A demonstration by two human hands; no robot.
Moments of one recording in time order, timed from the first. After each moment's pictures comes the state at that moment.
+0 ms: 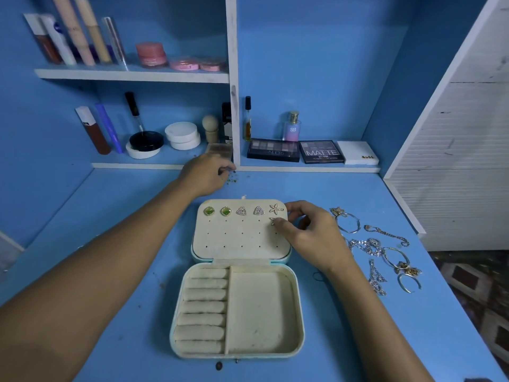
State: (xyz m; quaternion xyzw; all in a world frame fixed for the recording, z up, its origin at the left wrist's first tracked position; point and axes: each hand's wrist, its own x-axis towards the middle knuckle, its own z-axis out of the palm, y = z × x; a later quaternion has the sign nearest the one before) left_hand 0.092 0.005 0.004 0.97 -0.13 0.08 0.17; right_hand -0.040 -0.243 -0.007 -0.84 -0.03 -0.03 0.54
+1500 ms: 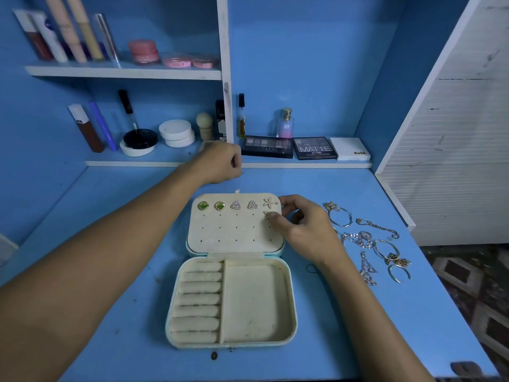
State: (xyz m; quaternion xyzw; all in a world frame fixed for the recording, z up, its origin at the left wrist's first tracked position) left_hand 0.094 -0.031 0.034 0.97 -0.17 0.03 0.17; right_hand -0.042 -0.245 -0.008 -0.84 -0.04 -0.03 0.55
